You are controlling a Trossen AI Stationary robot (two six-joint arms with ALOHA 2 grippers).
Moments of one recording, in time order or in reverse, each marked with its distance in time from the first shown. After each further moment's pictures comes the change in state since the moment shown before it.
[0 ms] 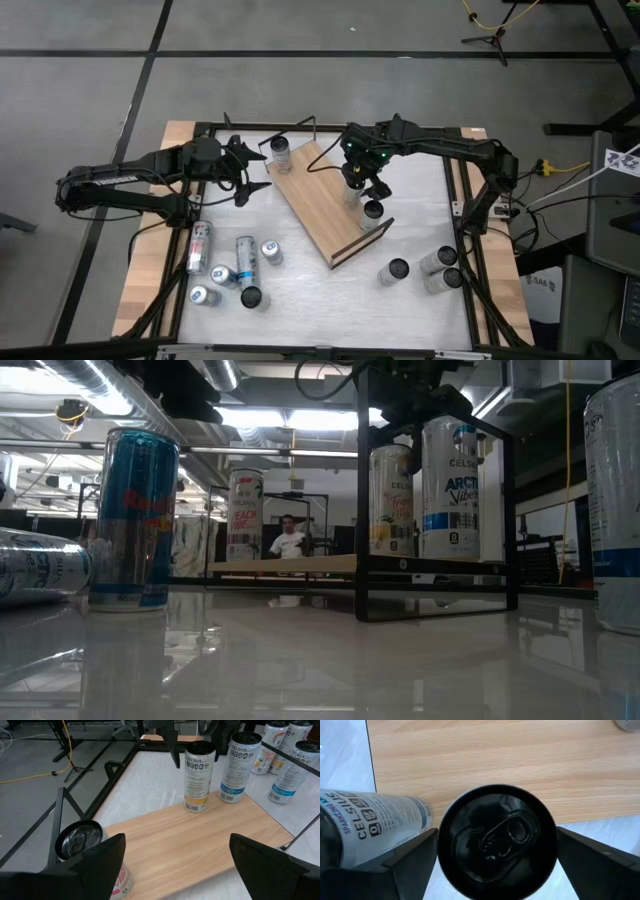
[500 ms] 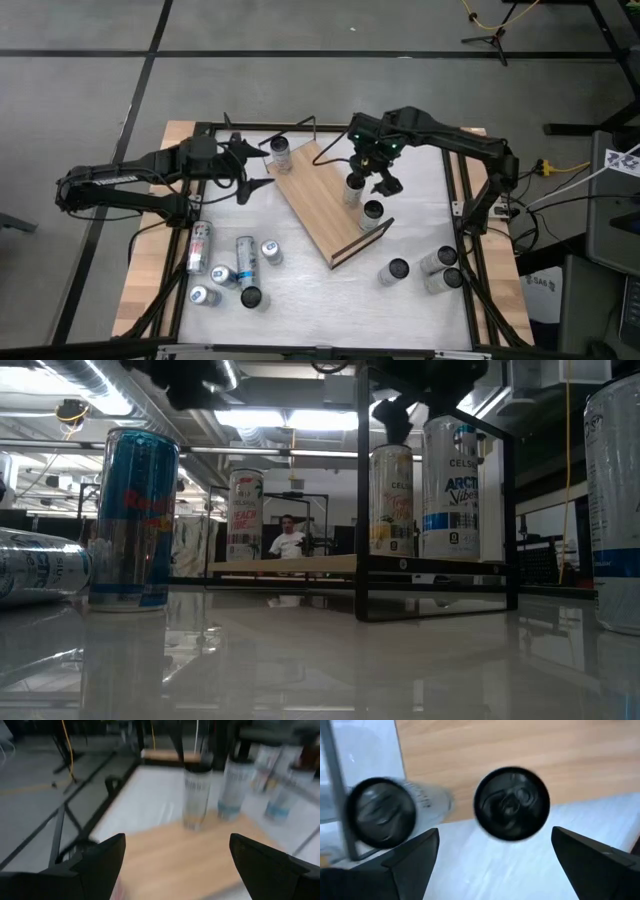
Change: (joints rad) left arm -0.004 0.001 0.000 0.105 0.008 -0.029; right arm 0.000 -0.003 0.198 -0.261 0.000 0.062
